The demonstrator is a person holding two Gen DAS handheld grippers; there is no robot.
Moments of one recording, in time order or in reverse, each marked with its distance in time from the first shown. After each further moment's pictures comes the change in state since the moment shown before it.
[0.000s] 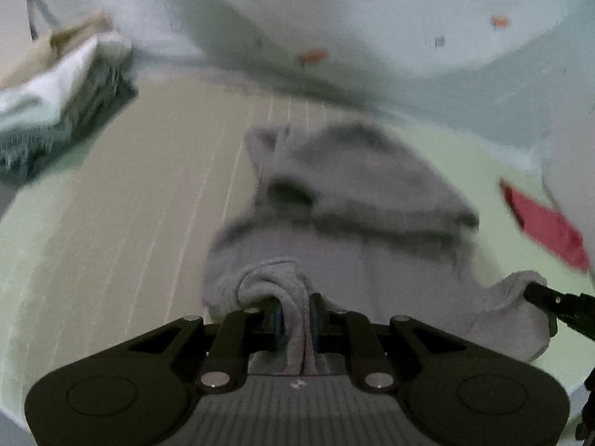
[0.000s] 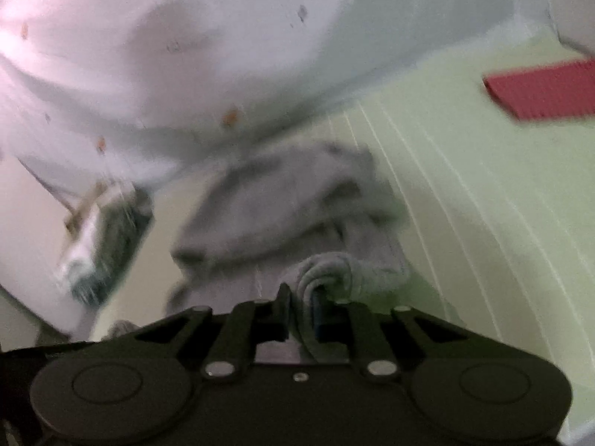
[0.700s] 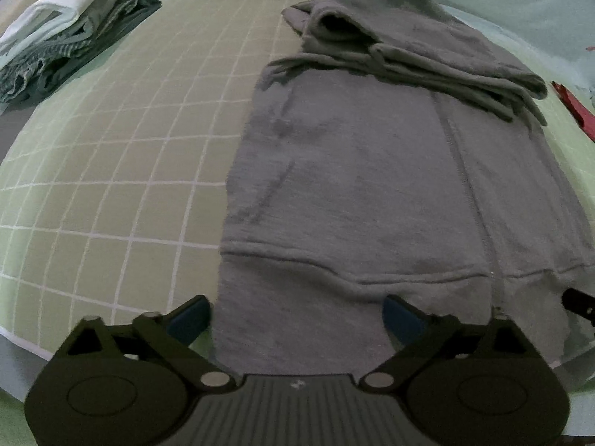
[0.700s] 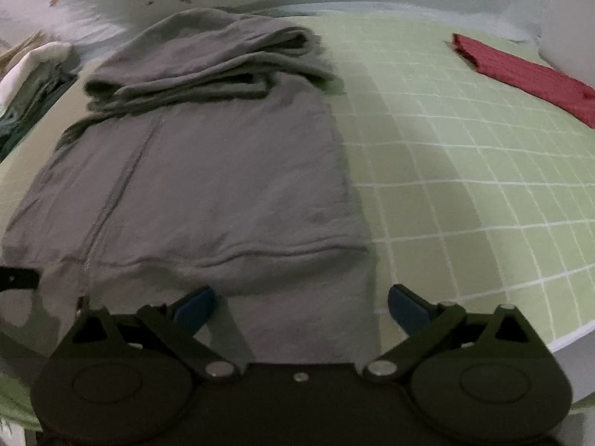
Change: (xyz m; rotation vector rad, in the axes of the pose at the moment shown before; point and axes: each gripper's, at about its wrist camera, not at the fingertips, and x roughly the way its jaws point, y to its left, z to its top) left arm 0.055 0.022 -0.108 0.074 0.267 0.156; right arm 0.022 -0.016 -0.111 -0.258 0.241 -0.329
